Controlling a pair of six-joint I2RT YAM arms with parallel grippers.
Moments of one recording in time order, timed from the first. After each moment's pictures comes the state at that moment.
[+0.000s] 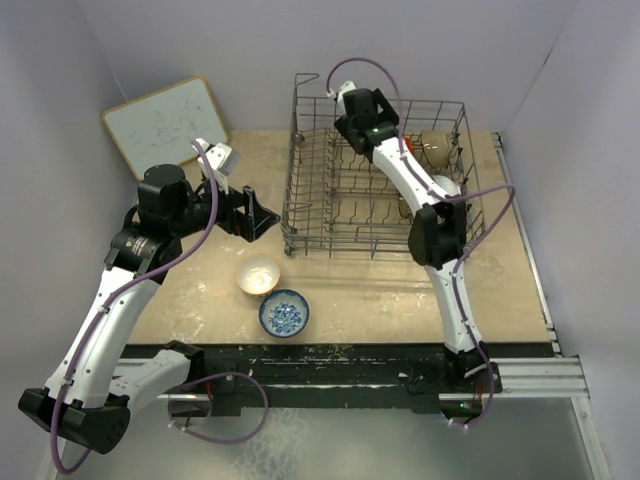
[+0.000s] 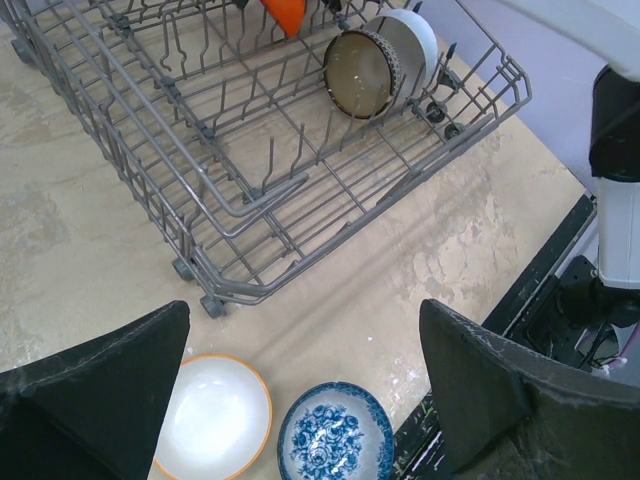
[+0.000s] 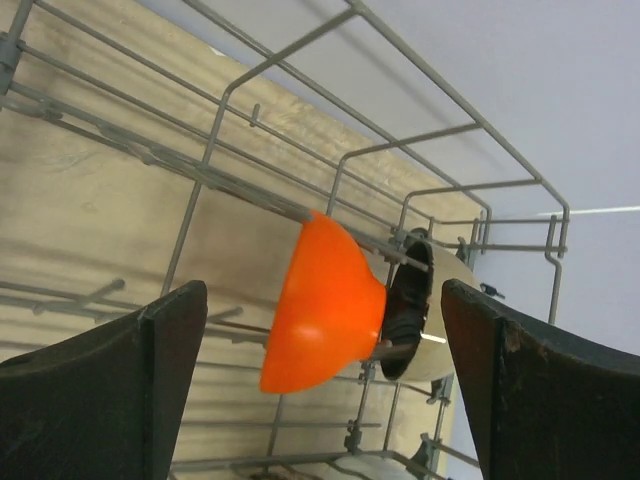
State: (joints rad) left arm -0.32 0.99 1.18 -0.53 0.49 -0.15; right arm 0.43 2.44 2.38 -0.51 0.63 -0.53
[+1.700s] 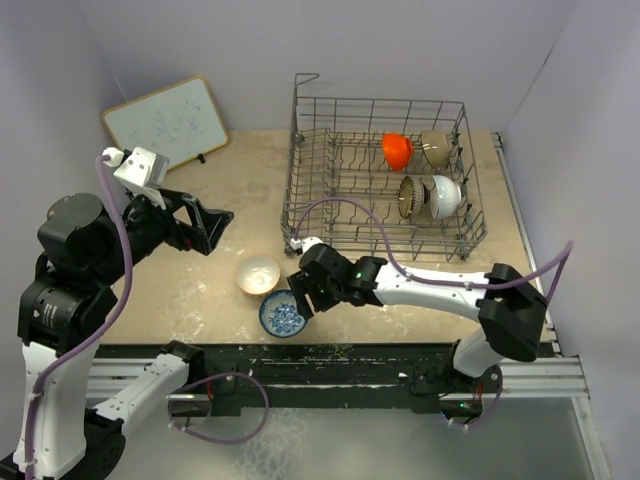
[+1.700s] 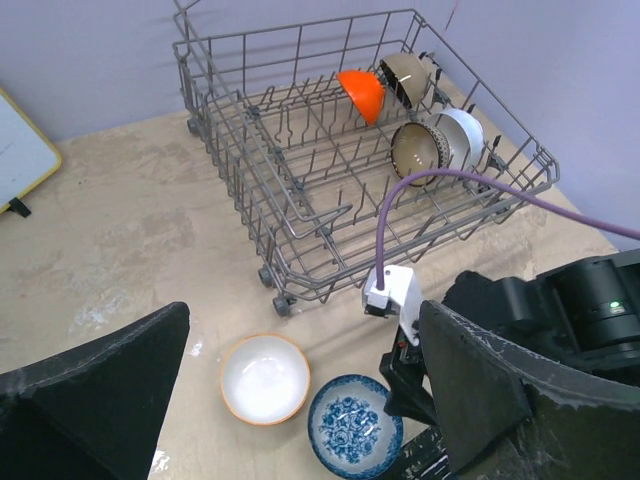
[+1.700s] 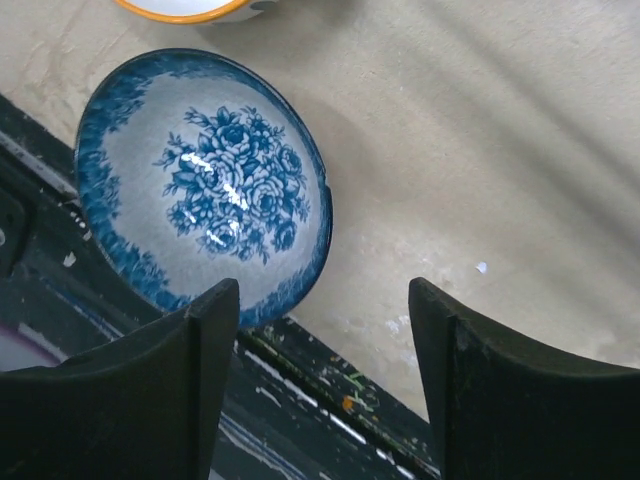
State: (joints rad) left arm -0.32 0.84 1.55 -0.89 0.23 -0.14; right arm 1.10 1.54 1.04 -0.46 0.08 0.52
